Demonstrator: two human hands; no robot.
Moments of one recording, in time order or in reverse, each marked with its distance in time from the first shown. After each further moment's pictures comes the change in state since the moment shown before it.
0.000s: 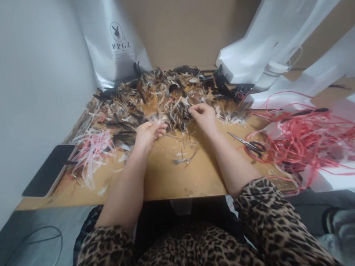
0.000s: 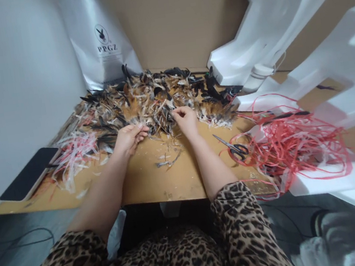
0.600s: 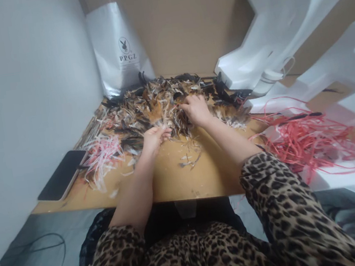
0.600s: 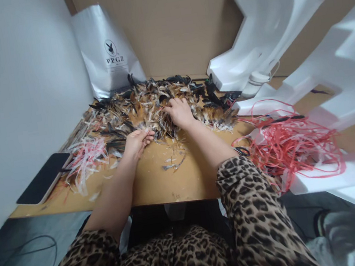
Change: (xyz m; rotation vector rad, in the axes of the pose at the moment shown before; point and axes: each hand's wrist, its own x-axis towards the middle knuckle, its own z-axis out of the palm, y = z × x) left_hand 0.002 0.000 -0.004 -0.042 0.012 -0.017; right_hand 0.043 -0.045 0.016 -0.984 -0.388 -0.601
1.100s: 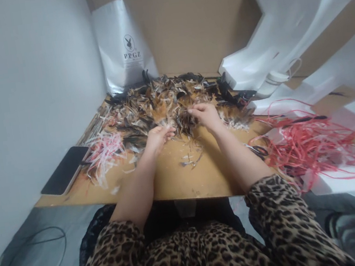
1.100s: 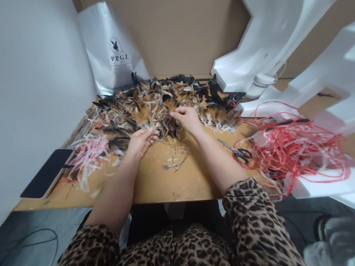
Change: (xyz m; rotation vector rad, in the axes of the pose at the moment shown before) left_hand -0.005 0.006 0.006 -0.067 -0.026 -0.086; right_hand -0.023 -0.015 -0.011 1.063 0.157 0.519
